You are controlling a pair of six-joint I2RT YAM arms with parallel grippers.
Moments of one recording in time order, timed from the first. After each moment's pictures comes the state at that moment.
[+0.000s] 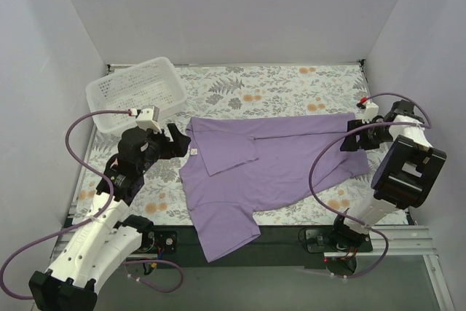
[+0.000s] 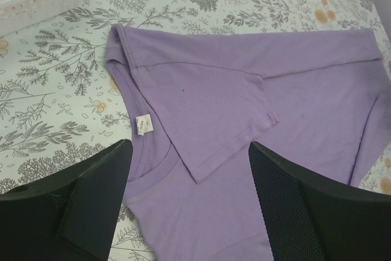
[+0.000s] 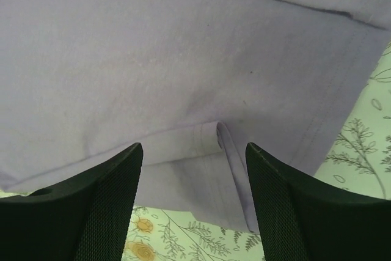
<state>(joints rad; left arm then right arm) -0.34 0.73 0.67 -0.32 0.04 -0.39 -0.46 1.63 1.11 -0.79 -0.61 -0.66</state>
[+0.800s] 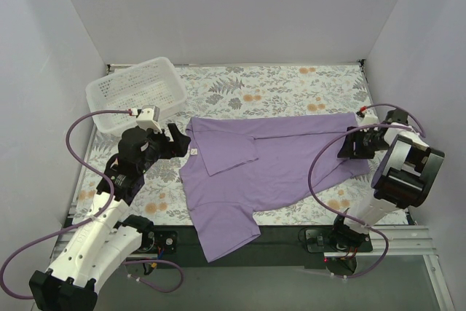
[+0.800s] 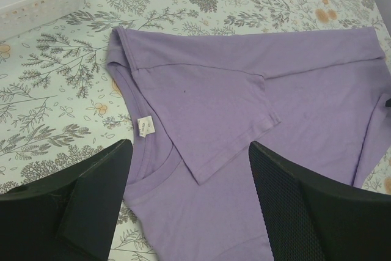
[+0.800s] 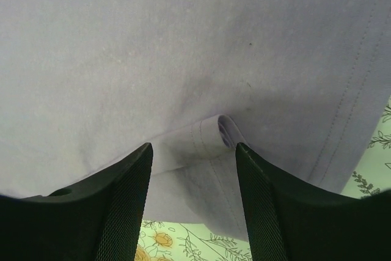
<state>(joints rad) -0.34 0.72 0.67 -0.31 0.05 -0.37 -0.46 1.67 0.98 -0.66 -0.56 -0.44</state>
